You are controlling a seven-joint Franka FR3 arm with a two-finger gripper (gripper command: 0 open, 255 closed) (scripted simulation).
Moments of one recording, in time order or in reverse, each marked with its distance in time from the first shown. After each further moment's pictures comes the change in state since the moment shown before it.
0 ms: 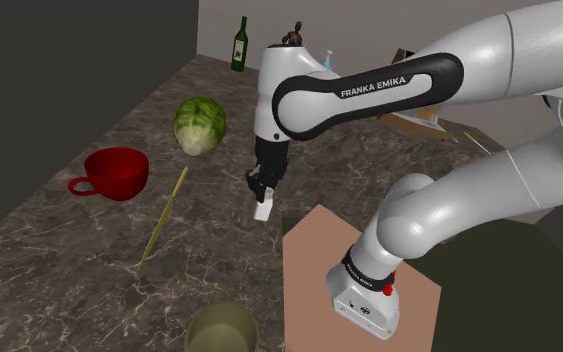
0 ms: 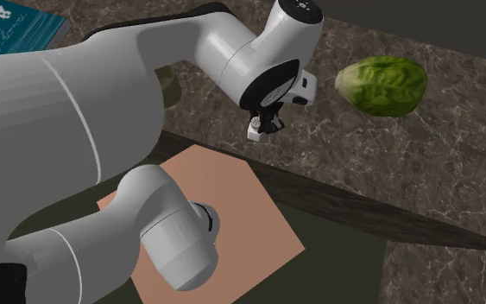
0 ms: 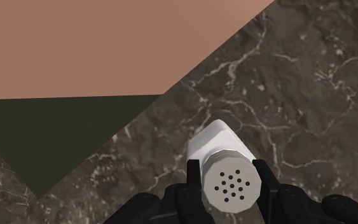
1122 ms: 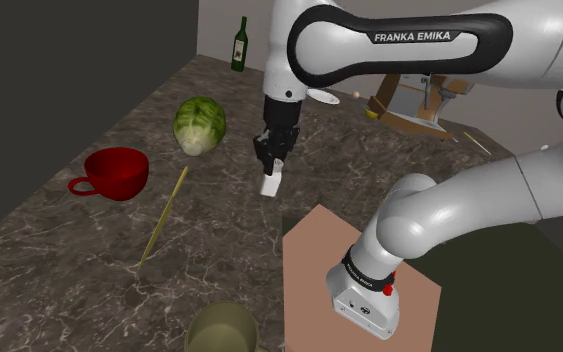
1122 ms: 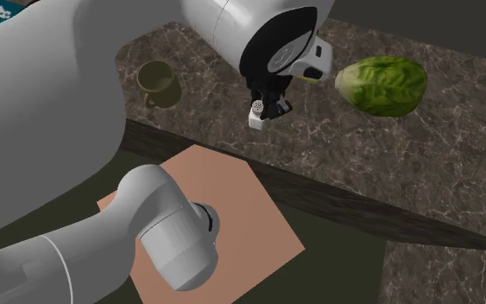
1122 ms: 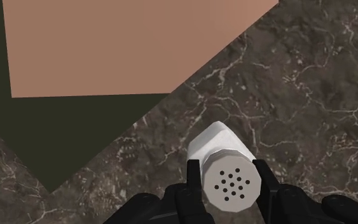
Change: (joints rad) arm -0.007 -0.084 -0.039 0.175 -0.028 -0.259 0.007
